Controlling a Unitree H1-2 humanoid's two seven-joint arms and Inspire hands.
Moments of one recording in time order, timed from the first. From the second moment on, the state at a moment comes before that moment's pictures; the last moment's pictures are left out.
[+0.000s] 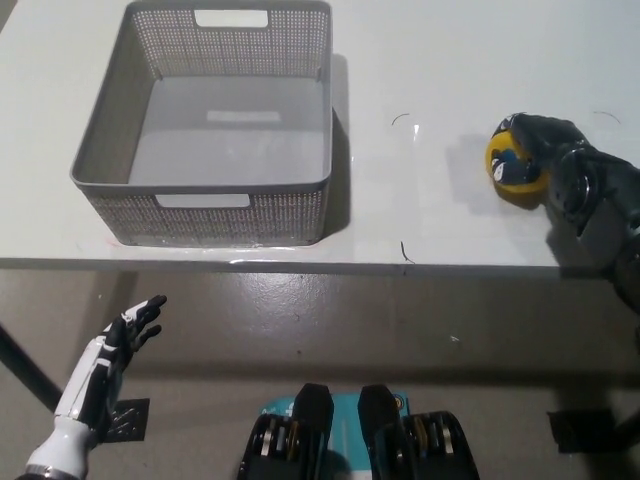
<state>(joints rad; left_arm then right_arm) -0.03 0.24 0.06 0.03 -0.07 -0.12 -0.18 -1.17 -0.27 0.58 1.42 -0.54 -0.09 -0.02</state>
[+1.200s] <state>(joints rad) -0.04 0.24 0.07 0.03 -0.07 -0.12 -0.18 -1.47 -0.21 0.34 1.39 -0.46 -0.21 -0.15</state>
